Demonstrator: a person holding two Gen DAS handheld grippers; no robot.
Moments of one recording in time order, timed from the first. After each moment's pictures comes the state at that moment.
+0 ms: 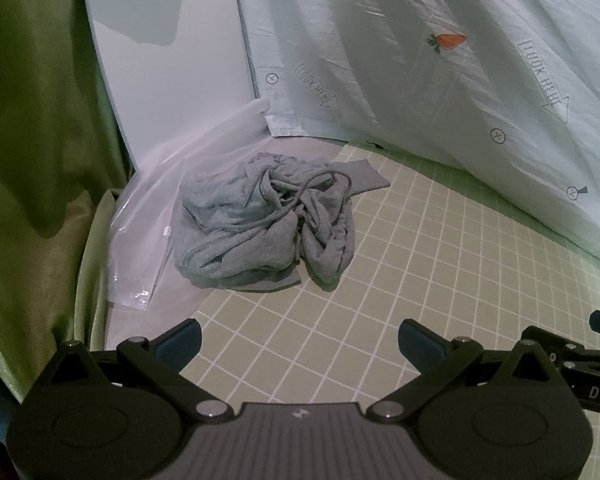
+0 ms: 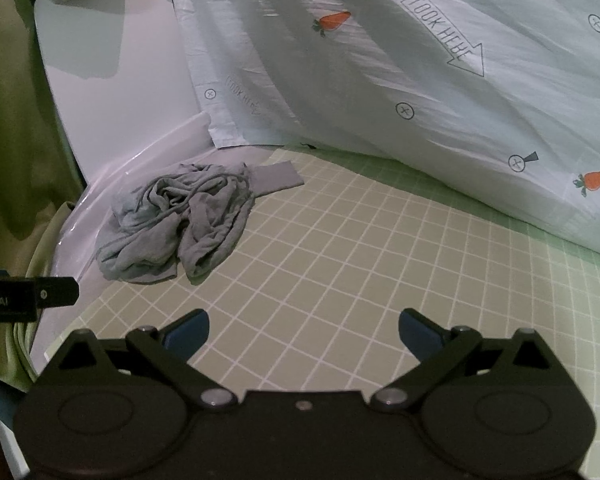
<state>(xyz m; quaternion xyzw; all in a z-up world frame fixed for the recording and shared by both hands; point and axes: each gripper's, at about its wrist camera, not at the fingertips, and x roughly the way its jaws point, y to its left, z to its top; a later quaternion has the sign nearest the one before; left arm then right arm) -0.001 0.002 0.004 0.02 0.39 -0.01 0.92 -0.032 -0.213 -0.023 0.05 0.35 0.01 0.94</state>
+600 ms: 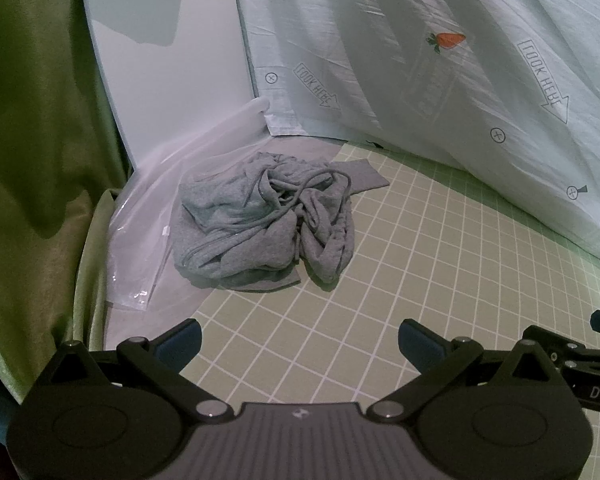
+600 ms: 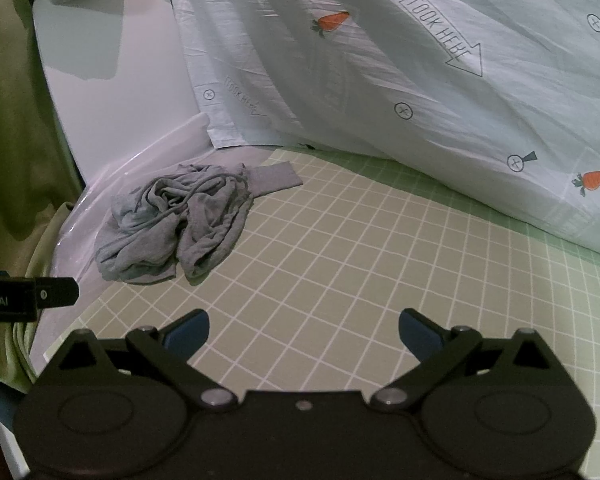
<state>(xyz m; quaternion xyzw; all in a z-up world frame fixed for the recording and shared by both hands) -0.001 0.003 0.002 0.02 0.39 -0.01 0.92 -0.030 -0.212 -0.024 0.05 0.34 0.01 0.94</state>
